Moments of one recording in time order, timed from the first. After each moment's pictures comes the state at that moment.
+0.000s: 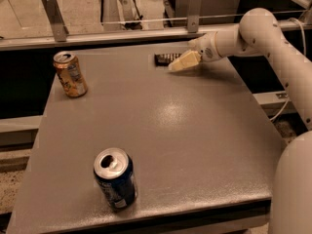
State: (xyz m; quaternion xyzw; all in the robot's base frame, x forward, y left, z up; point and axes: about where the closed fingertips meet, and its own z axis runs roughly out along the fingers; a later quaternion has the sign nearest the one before) arm 0.776 -0.117 0.841 -0.43 0.76 0.21 0.45
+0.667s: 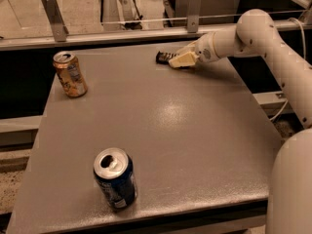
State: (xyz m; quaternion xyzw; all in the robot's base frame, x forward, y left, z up) arm 0.779 -0.110 0.833 -0.44 0.75 0.21 0.44
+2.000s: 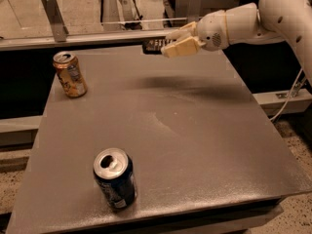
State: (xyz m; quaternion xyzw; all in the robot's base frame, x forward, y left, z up) arm 0.670 -0.064 0.942 -0.52 0.65 0.30 0.47
